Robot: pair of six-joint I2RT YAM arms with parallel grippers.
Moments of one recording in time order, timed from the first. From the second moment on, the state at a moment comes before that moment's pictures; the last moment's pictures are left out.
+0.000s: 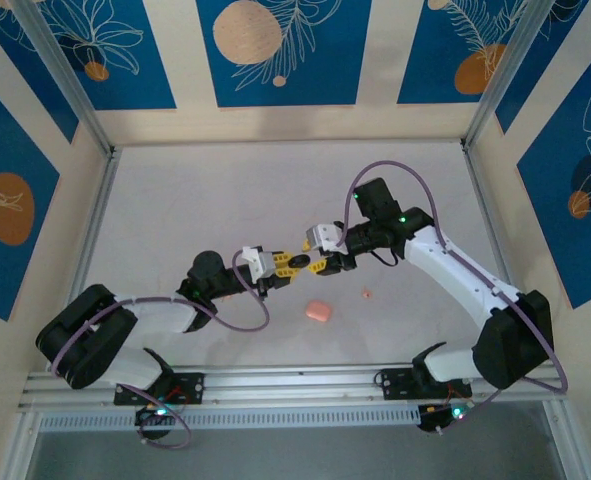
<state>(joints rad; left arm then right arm) -0.71 1.40 0.38 1.05 0.60 0.13 0.50 1.35 1.11 -0.72 -0.89 -1.13</state>
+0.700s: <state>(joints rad) -0.72 1.38 0.38 1.03 0.60 0.14 0.50 1.39 1.13 -0.75 -0.91 -1.17</state>
